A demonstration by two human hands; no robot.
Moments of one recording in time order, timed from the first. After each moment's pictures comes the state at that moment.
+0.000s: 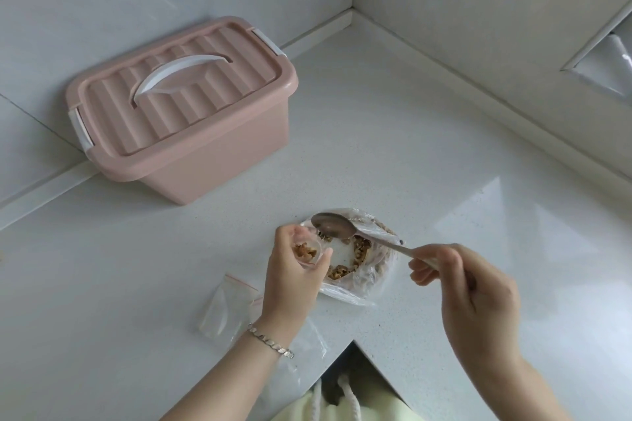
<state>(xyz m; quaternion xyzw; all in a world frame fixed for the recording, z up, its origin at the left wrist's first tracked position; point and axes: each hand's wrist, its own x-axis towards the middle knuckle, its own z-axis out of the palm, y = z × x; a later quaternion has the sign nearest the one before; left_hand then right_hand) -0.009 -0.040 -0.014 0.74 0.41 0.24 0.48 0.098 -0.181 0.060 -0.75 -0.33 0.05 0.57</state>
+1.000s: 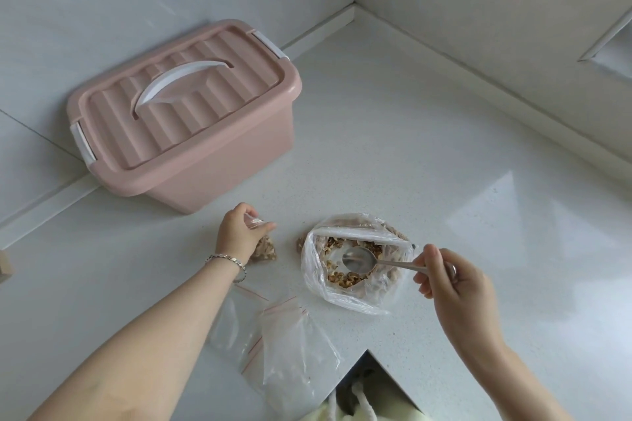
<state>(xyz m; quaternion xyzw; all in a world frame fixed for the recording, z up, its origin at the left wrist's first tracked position) -0.017 0.104 -0.088 0.76 0.53 0.09 0.38 0.112 -0.171 0.016 -0.82 -0.19 0.18 0.50</state>
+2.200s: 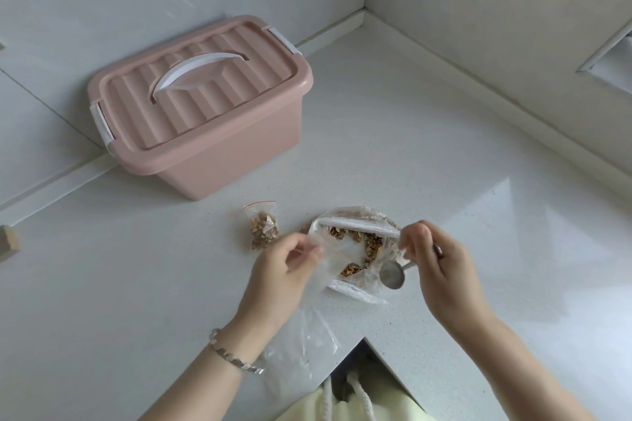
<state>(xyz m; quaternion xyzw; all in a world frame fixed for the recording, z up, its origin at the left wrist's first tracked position) -0.042 -0.021 0.025 0.74 0.37 0.15 0.54 0.100 -0.152 0.046 -0.77 -0.34 0.18 0.51</state>
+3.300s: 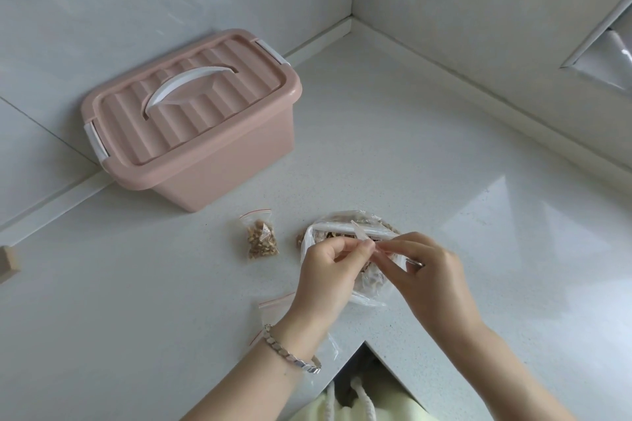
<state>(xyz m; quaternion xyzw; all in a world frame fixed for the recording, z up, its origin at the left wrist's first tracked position) 0.008 -0.058 0.047 0.61 0.39 0.12 0.68 0.091 -0.154 0.049 -0.81 -0.33 0.17 0.46</state>
